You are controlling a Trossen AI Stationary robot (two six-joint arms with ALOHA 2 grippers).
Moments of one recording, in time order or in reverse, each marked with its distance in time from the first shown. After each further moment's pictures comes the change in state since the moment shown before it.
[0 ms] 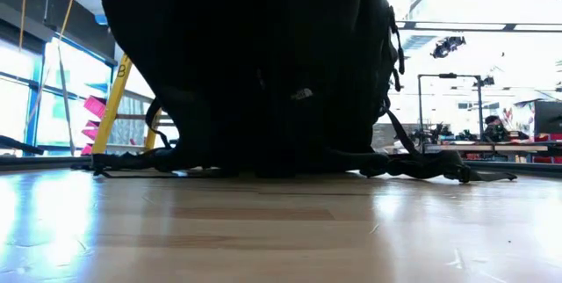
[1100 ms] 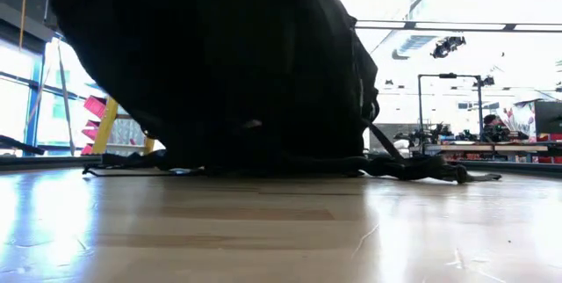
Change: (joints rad) left arm -0.203 0.001 -0.008 -0.437 -0.218 -0.400; right arm 0.190 -0.110 0.003 -0.462 0.252 0.200
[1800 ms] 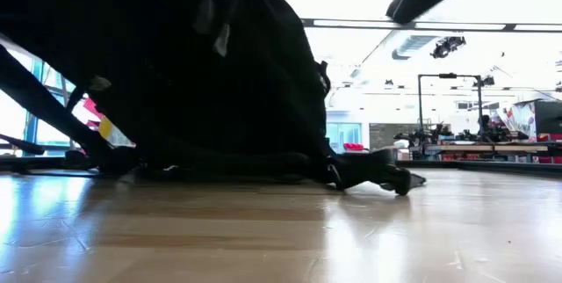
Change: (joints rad) left arm -0.467 -0.102 0.001 -0.583 -0.246 -0.827; right arm 0.104 -0.109 -0.867 0.555 0.196 0.255
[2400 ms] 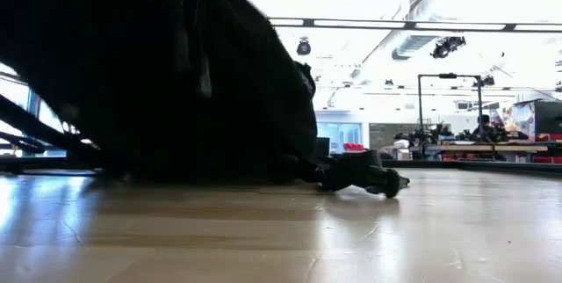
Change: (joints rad) left arm -0.089 -0.006 -0.151 0.035 0.141 -0.371; right arm 0.017 -0.009 -0.182 0.776 -0.029 -0.583
